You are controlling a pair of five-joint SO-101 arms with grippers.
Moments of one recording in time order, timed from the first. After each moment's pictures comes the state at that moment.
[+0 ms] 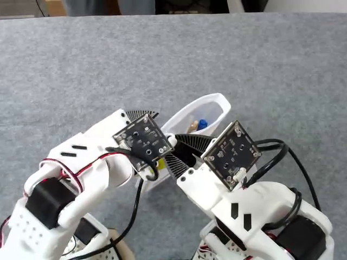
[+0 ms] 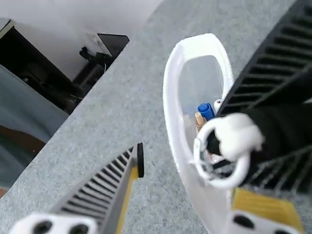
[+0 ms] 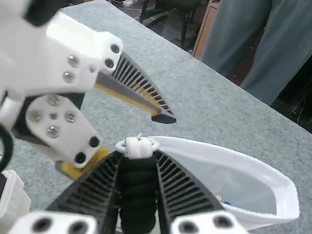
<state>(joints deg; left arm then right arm) 32.4 -59.3 25.6 68.1 -28.7 -39.9 -66.2 17.2 82.9 8.2</state>
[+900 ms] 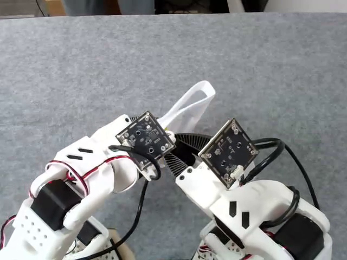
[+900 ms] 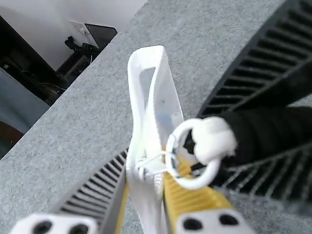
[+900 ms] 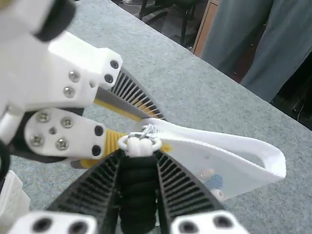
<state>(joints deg) 33.1 -59.3 28.1 68.1 -23.0 -39.9 -66.2 17.2 82.9 8.2</state>
